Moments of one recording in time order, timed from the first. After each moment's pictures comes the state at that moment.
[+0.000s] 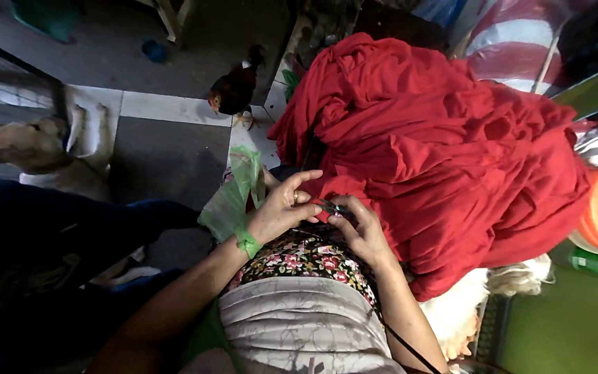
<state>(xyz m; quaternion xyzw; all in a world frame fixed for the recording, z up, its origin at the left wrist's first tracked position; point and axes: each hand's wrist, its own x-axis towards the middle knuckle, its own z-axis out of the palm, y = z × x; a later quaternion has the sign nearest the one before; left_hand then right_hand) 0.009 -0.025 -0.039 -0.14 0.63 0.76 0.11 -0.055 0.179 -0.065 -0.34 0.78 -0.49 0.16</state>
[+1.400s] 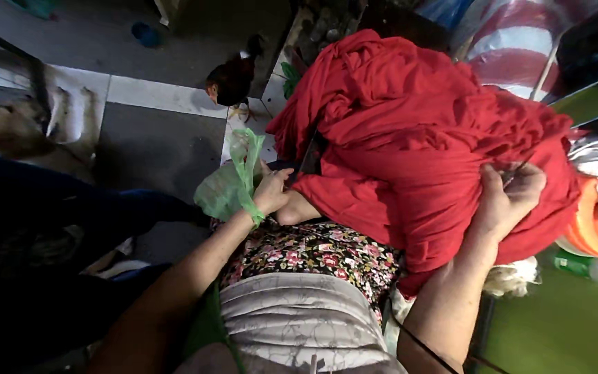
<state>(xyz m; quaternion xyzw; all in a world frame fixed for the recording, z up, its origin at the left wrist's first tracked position) -0.013 -0.060 -0.142 -0.17 0.83 0.51 0.16 -0.170 0.292 -0.033 -0.07 0.83 -0.52 -0.17</state>
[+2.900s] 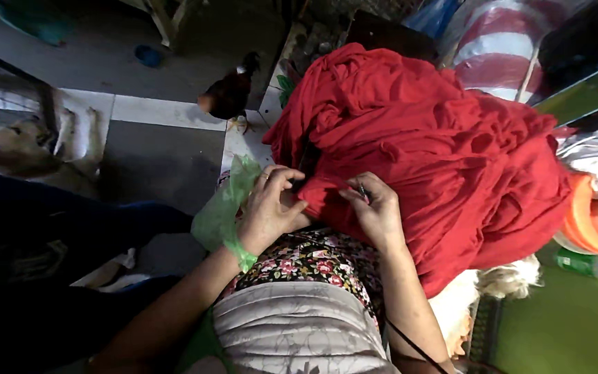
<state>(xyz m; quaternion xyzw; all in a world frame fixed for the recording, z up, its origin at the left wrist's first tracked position) 0.011 -0.030 -0.046 -0.10 0.86 0.49 -0.11 -0.089 0.165 -0.029 -0.29 0.83 -0.48 0.07</state>
